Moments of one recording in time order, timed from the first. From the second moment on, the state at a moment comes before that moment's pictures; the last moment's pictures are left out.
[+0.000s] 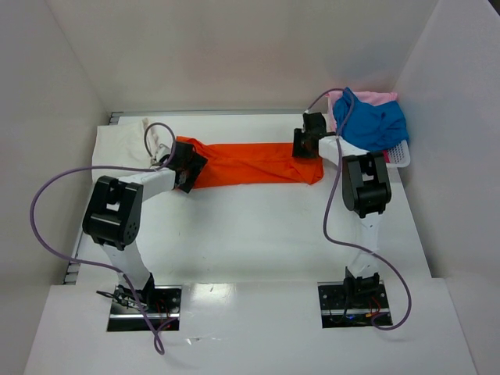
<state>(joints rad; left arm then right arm) -0.23 1.80 1.05 -0.10 -0.21 -1.24 0.19 2.15 1.55 -0.26 0.02 0.25</state>
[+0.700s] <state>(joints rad) -0.18 1.75 1.06 -0.11 -0.23 -1.23 0.29 2.22 1.68 -0.39 0.08 0.23</state>
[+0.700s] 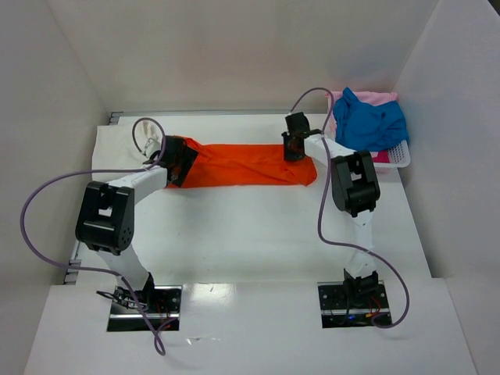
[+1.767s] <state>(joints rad) -0.10 2.01 1.35 -0.20 -0.08 -0.88 0.49 1.75 1.02 -0.40 0.01 0.60</state>
